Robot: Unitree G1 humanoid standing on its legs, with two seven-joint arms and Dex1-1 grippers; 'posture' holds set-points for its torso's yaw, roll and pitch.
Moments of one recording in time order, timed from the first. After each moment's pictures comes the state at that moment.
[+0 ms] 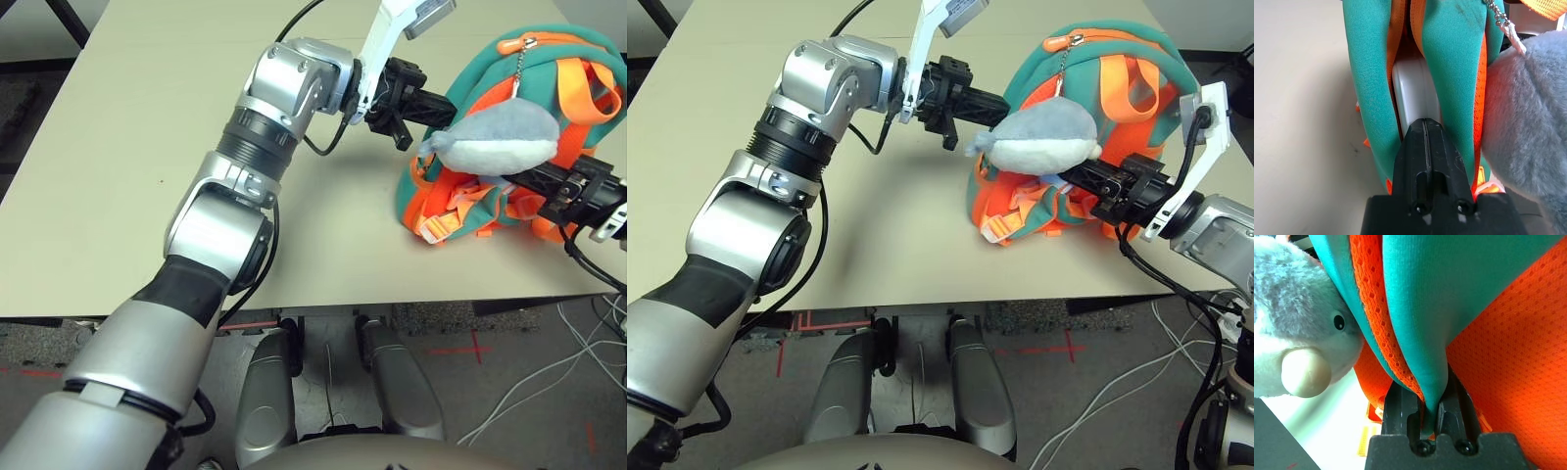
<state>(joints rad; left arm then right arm) -1.45 0.10 -0.20 0.72 -0.24 0.73 -1.15 -0.27 -0.81 -0.49 -0.30 1.21 1.00 0.45</state>
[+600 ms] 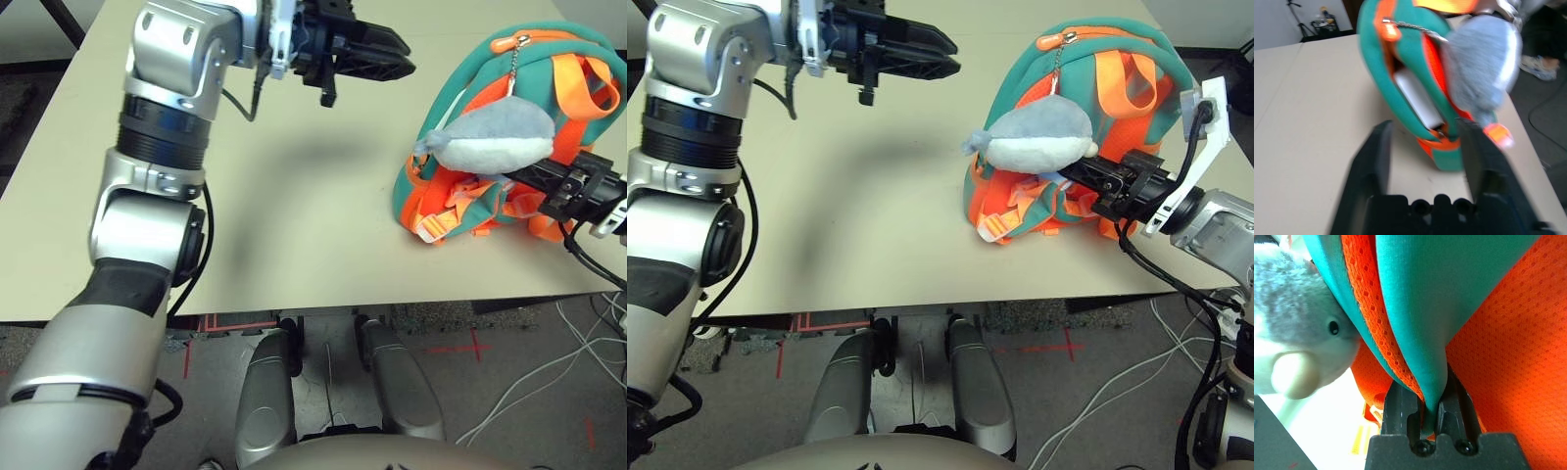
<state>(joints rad) -1.35 0.50 -0.18 0.24 -0.29 0.70 -1.35 -0.33 -0.82 -0.47 -0.24 1.17 1.01 0.50</state>
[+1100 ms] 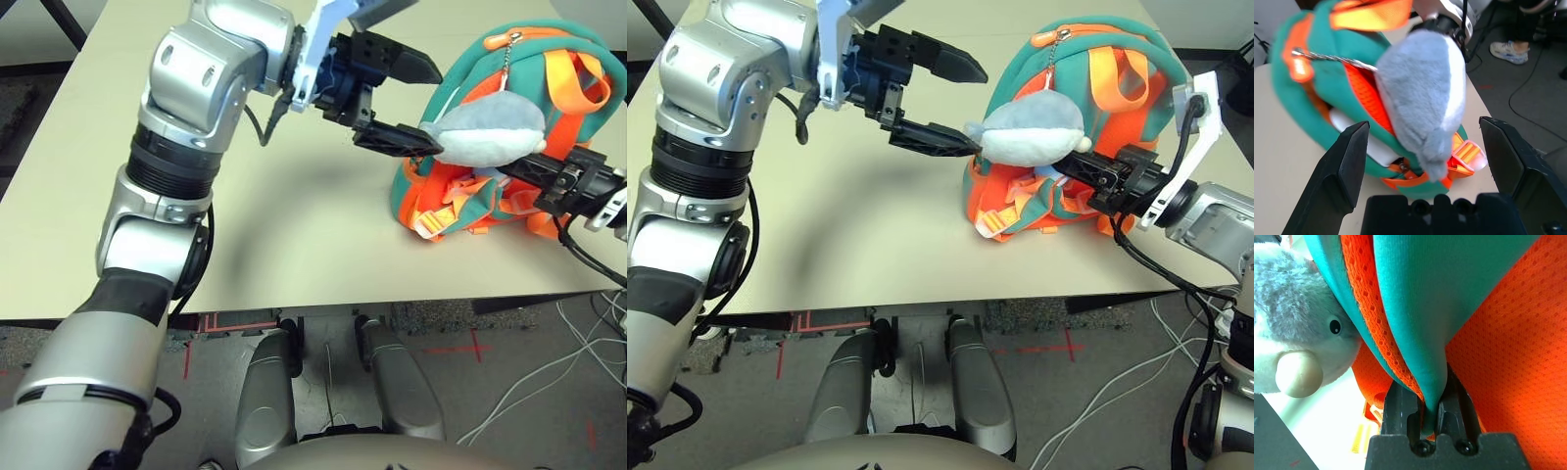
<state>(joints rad) -1.29 0.37 -0.31 0.11 -0.29 0.67 -1.28 -0.35 -0.81 -0.45 -0.23 1.15 1.01 0.52</state>
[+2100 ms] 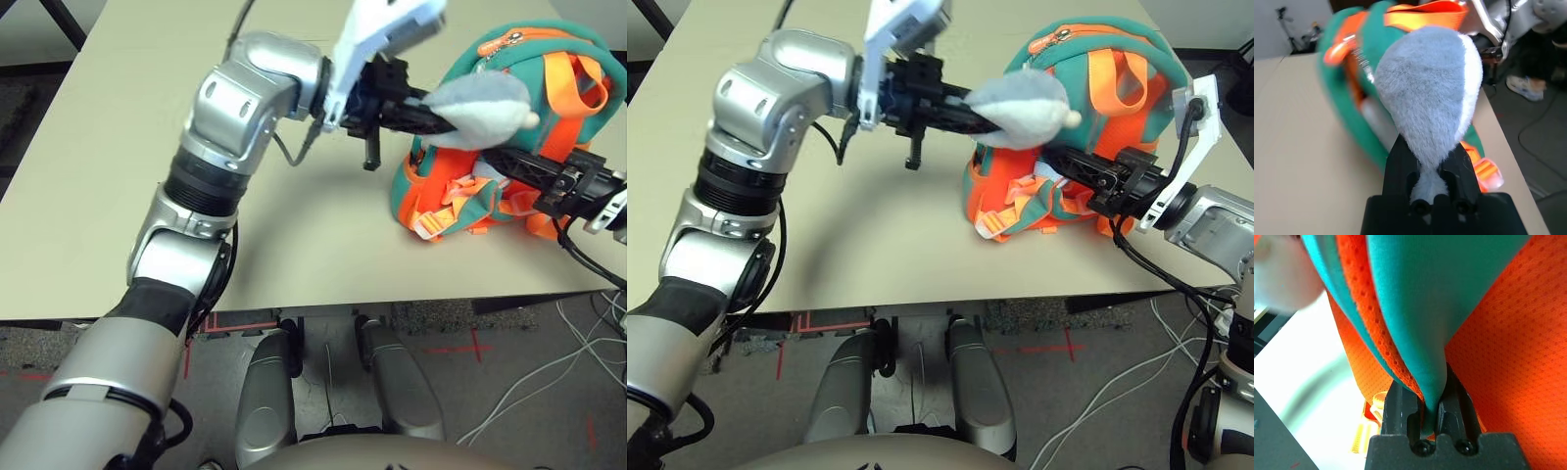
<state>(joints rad) -1.25 0.39 -0.17 0.14 -0.36 0.79 -1.16 -0.33 -0.80 -0.45 -0.24 1.16 1.01 0.50</state>
